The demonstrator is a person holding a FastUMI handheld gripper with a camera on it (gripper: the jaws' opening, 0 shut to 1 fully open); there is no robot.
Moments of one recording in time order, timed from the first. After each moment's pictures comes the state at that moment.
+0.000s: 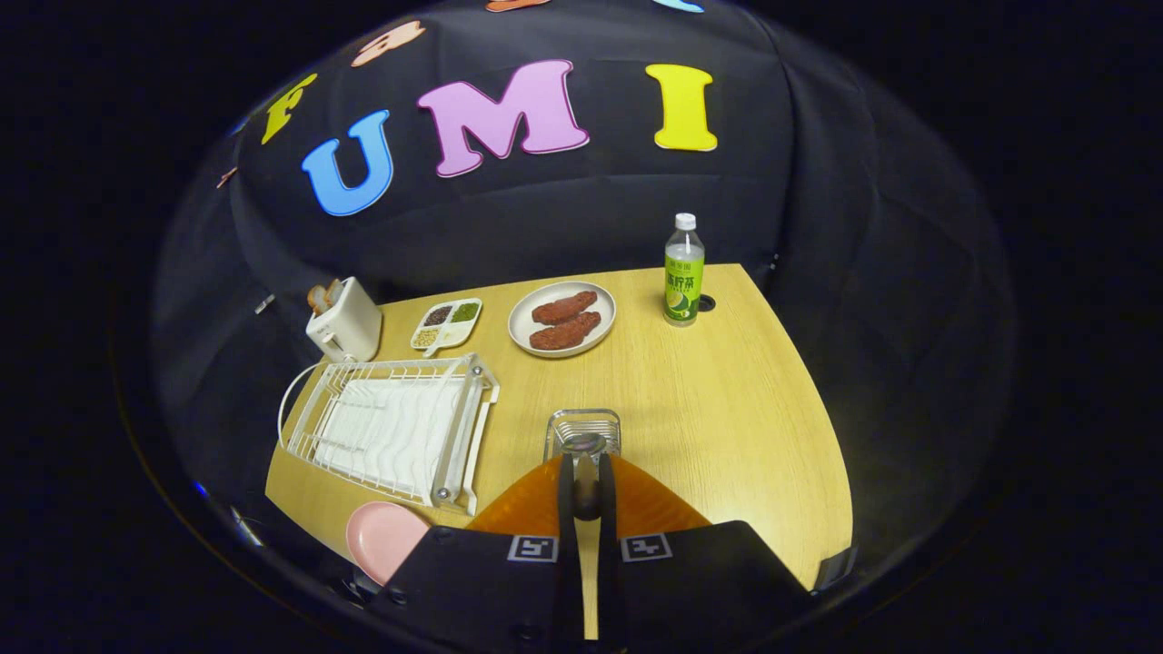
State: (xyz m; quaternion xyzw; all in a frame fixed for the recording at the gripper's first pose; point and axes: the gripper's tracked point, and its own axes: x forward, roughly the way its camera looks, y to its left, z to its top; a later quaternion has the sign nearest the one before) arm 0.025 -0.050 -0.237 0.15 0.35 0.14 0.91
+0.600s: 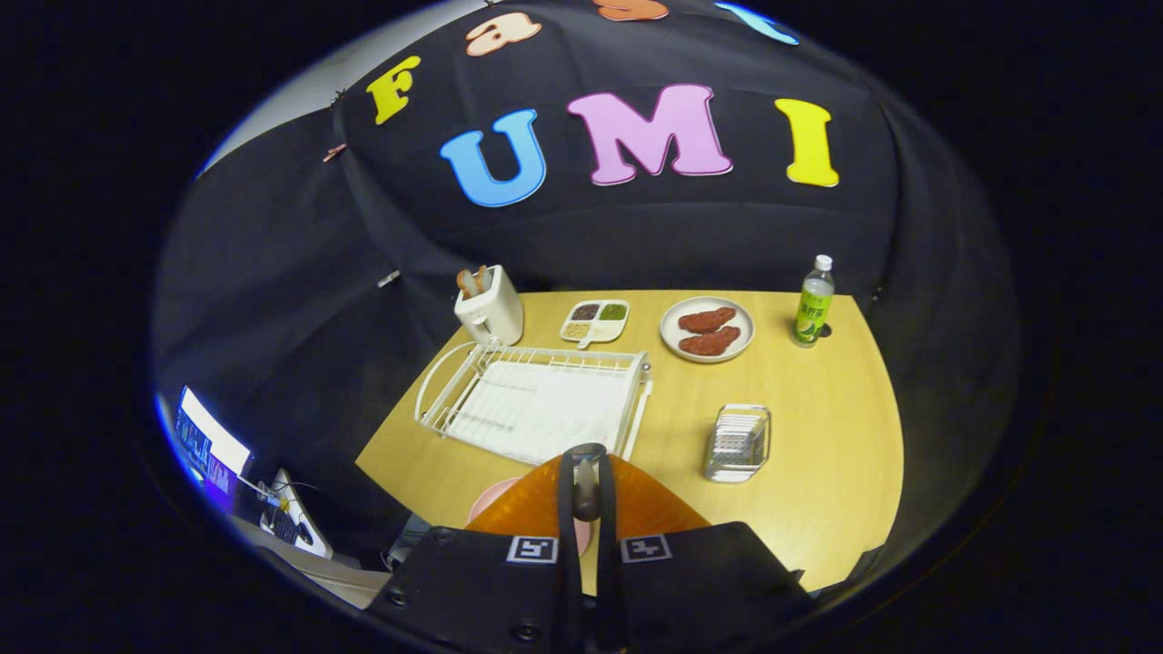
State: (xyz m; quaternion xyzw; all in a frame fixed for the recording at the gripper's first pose) arm -0.076 0.073 -0.138 0.16 0.33 0.31 0.88
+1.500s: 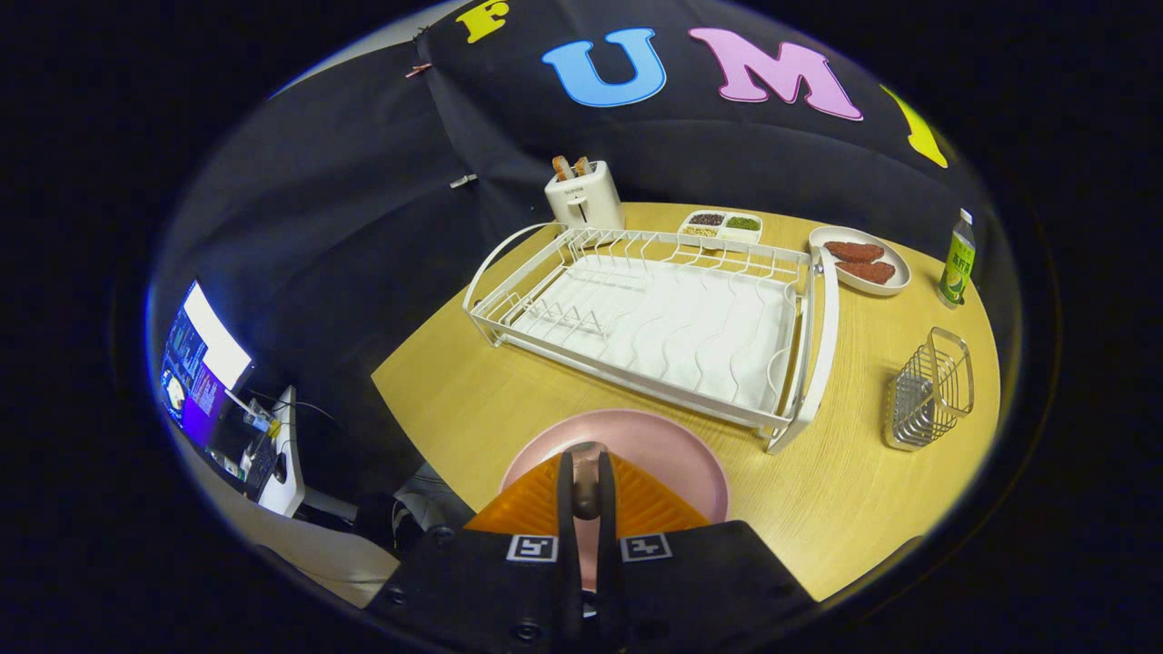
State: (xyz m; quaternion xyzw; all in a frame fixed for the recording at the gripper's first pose) arm -0.142 0.242 -0.269 0.10 0.35 0.43 0.83
